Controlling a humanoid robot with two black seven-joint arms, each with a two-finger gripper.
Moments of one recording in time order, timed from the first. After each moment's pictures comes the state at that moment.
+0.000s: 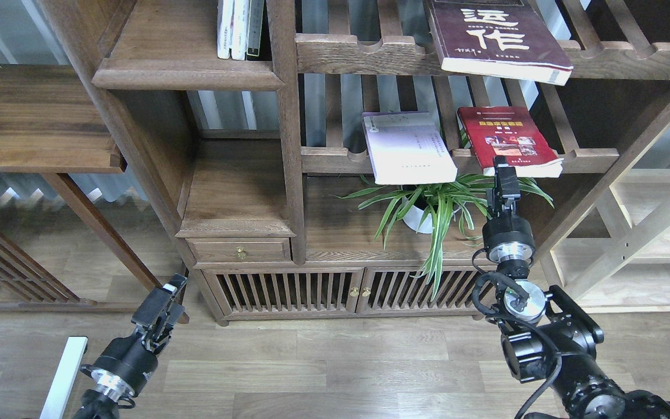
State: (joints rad) left arm 0.09 0.20 -1.06 -1.10 -0.22 -0.49 0.04; right arm 0.41 0.01 1.35 0.56 0.13 0.51 0.27
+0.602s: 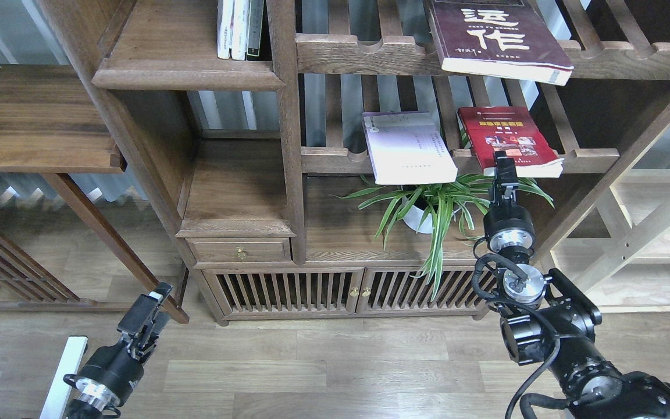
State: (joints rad) left arm 0.13 0.23 -1.09 -1.10 -0.22 -0.49 0.04; right arm 0.48 0.02 1.37 0.50 0.13 0.40 0.27
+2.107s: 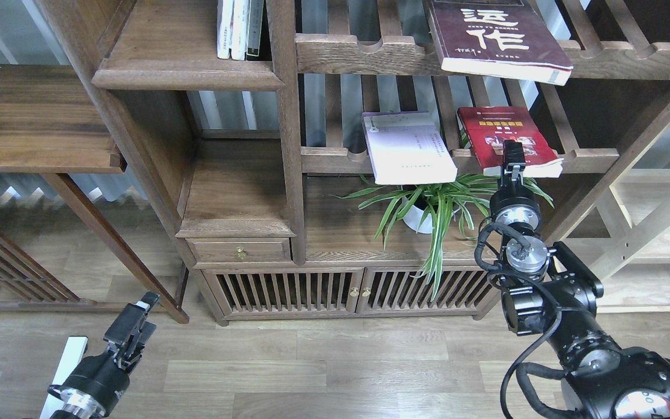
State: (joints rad) left arm 0.16 0.26 -1.10 -1.10 -0.22 -0.49 0.04; right arm 0.58 0.02 1.43 0.47 0.13 0.23 0.27
